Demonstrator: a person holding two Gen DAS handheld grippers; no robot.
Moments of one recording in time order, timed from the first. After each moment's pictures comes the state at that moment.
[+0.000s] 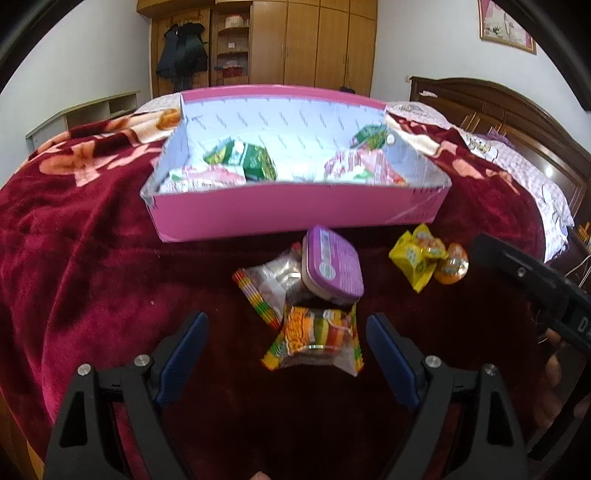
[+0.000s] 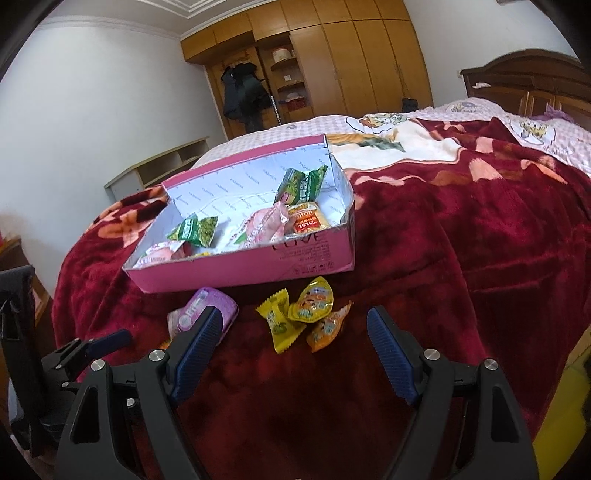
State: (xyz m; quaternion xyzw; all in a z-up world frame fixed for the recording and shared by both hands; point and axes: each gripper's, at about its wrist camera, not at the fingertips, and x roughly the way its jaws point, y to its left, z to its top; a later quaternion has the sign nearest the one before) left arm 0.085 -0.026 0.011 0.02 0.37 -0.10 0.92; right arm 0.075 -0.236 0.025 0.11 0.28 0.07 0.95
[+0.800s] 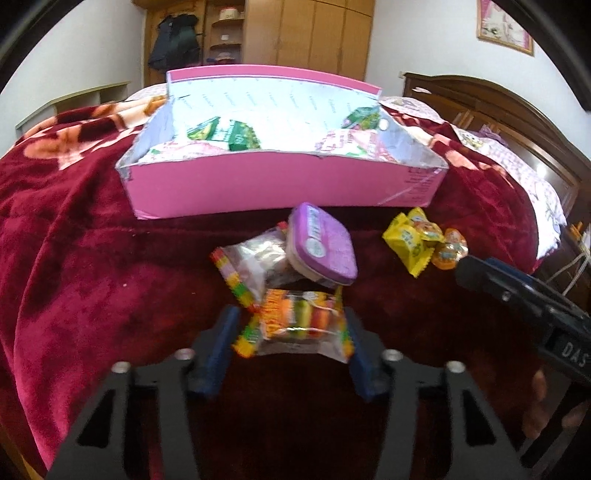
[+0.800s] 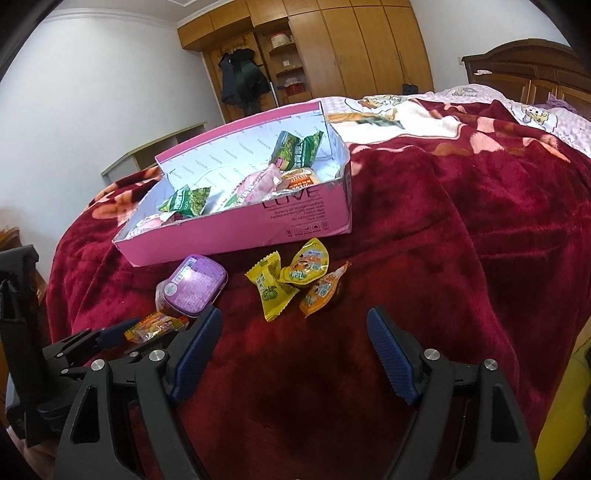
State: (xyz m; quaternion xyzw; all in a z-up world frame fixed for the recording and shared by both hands) left arm 0.087 -0.031 -0.005 0.01 0.38 -0.12 0.92; right arm 0.077 -0.235 0.001 0.12 0.31 0.07 0.94
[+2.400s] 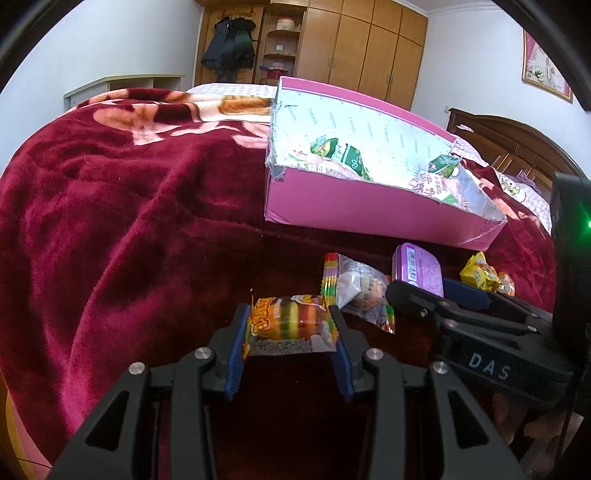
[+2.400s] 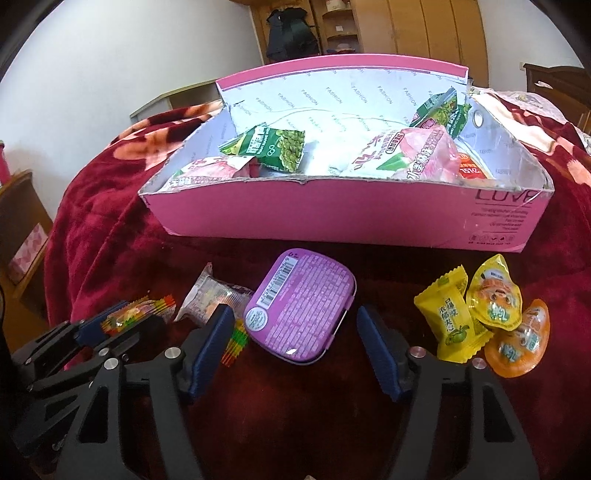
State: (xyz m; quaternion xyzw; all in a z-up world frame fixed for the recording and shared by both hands) left arm 0.087 0.050 -0.002 -0.06 0.36 -0.05 0.93; right arm 0.146 -0.128 -0.012 0.05 0.37 0.13 0.92
